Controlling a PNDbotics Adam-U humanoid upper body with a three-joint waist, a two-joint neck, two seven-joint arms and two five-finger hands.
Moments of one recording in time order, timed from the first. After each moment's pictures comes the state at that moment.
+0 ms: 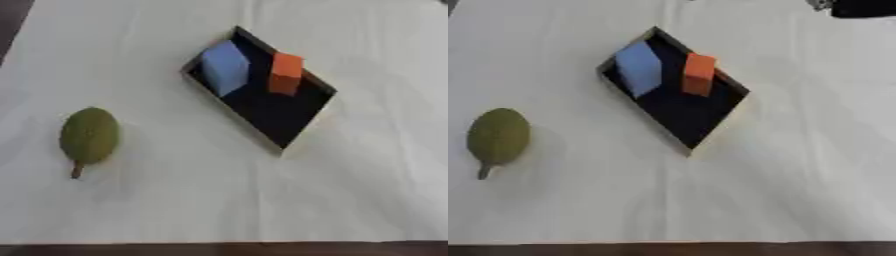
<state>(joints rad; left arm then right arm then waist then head) -0.30 0.87 0.20 -1.62 -0.36 -0.42 0.05 -0.73 -0.96 0.05 -1.98 0.06 0.10 0.19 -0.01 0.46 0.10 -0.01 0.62</state>
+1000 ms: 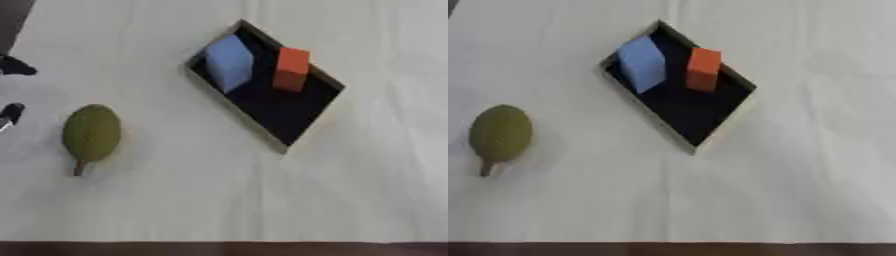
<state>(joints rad) -0.43 0.99 -0.01 -1.58 -0.51 -0.52 -0.28 -0.63 -0.96 -0.01 -1.99 0.00 0.02 -0.01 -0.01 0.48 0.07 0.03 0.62</state>
